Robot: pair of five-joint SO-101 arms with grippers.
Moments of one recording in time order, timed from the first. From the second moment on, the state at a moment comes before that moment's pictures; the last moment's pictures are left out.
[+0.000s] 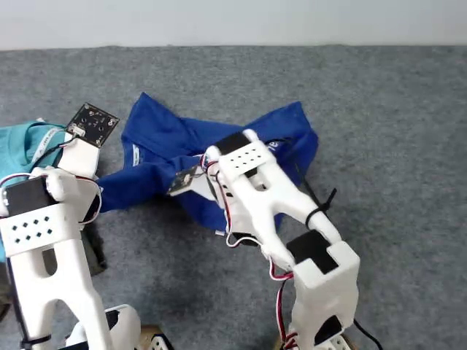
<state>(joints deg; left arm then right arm) -21.3 -31.0 26.2 86.7 -33.1 -32.3 20.0 -2.4 100.5 48.3</state>
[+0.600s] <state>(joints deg) -21.3 -31.0 26.2 86.7 -33.1 -33.0 31.8 -2.9 100.1 47.3</state>
